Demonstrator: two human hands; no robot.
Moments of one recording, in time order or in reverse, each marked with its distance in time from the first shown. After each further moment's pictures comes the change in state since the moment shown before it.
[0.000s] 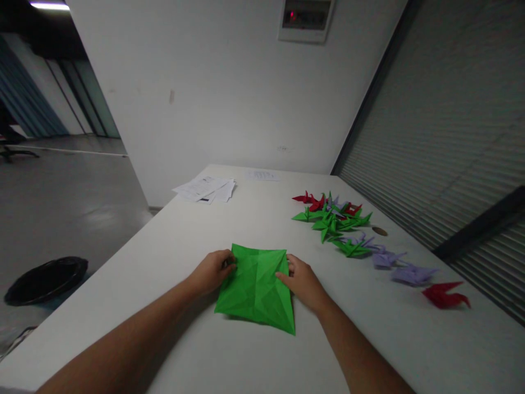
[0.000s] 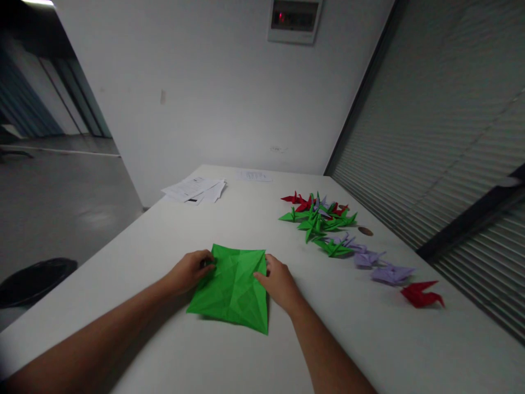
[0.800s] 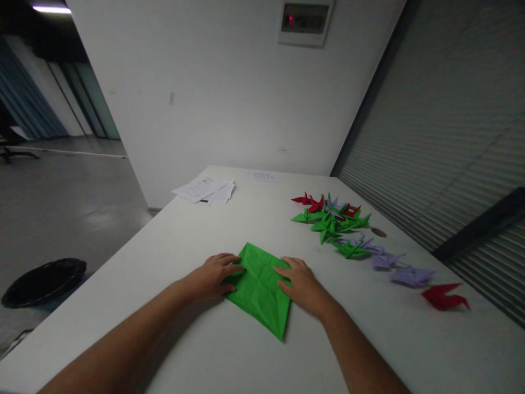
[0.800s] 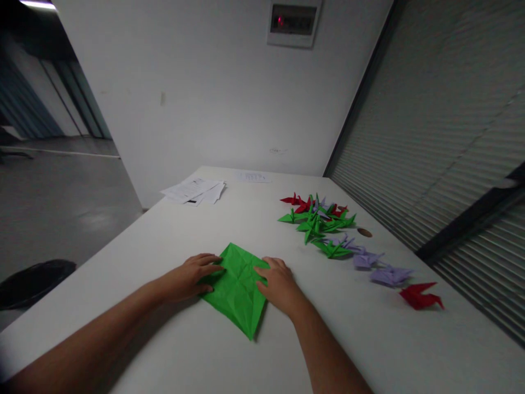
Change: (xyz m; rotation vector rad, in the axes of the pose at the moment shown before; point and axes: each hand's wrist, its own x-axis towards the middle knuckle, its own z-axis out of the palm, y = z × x) left_hand -0.005 -0.001 -0.010 0.327 -0.259 0.309; right_hand -0.010 -0.019 -0.017 -0.730 -0.120 -0.157
